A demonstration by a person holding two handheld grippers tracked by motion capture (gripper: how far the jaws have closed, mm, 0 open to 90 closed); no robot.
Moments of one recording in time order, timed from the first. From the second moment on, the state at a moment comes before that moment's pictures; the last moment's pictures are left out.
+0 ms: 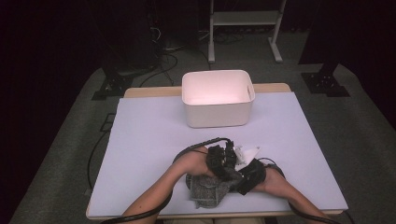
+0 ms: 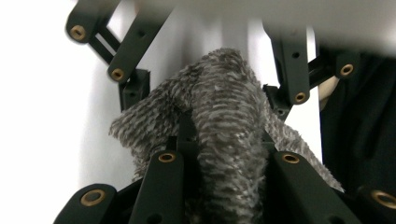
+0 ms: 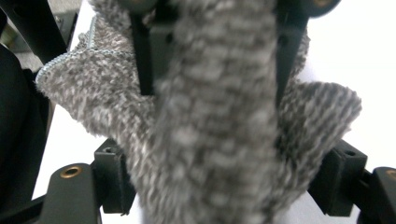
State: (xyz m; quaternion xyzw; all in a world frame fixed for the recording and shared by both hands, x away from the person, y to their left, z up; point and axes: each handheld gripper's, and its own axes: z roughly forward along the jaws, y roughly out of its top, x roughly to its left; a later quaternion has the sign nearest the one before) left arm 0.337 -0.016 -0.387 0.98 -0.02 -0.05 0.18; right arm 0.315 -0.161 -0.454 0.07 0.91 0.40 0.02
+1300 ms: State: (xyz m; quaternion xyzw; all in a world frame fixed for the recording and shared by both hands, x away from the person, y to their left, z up) left arm 0.352 0.078 -0.391 0.97 0.10 -0.01 0.21; right arm 0.319 -0.162 -0.454 0.07 0.91 0.40 0.00
